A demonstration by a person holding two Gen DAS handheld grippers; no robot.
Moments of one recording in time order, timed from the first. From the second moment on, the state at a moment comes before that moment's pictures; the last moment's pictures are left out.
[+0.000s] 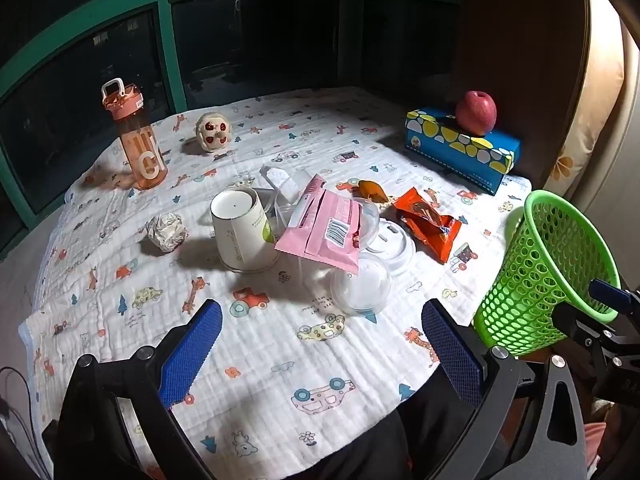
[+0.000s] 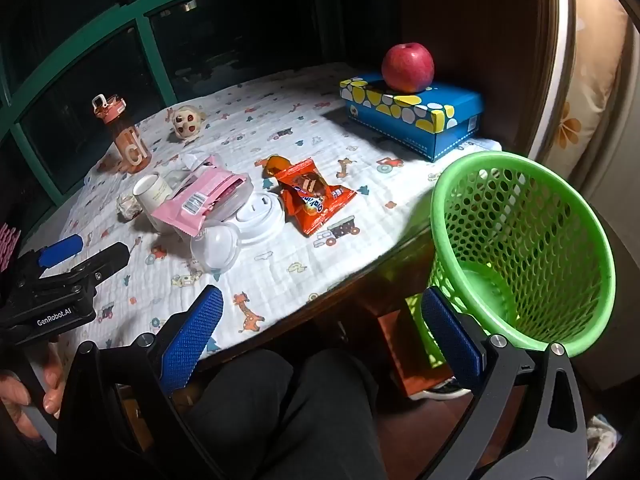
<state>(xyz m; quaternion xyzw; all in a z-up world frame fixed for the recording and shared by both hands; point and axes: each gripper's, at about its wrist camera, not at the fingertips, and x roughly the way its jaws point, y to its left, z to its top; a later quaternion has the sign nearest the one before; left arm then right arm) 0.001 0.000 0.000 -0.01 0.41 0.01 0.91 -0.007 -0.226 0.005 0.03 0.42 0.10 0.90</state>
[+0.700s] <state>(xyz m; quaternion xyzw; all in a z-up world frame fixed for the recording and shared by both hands) 0.000 0.001 0.001 -0.01 0.40 0.01 0.92 -0.007 -0.228 0.005 0.03 0.42 0.10 0.90</state>
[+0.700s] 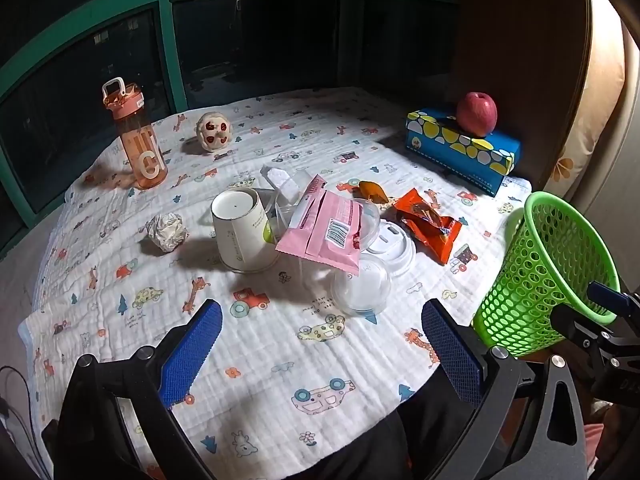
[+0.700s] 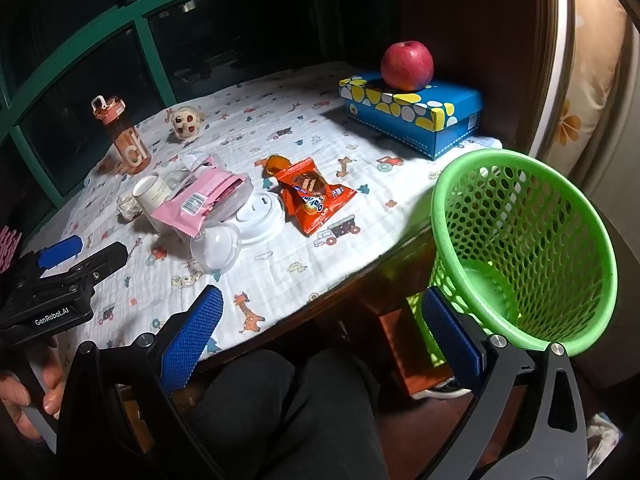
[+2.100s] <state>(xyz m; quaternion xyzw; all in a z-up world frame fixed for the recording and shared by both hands) 0.003 0.005 0.000 -0.01 0.40 0.01 0.92 0.000 -0.224 0.000 0.04 0.43 0.10 0.90</state>
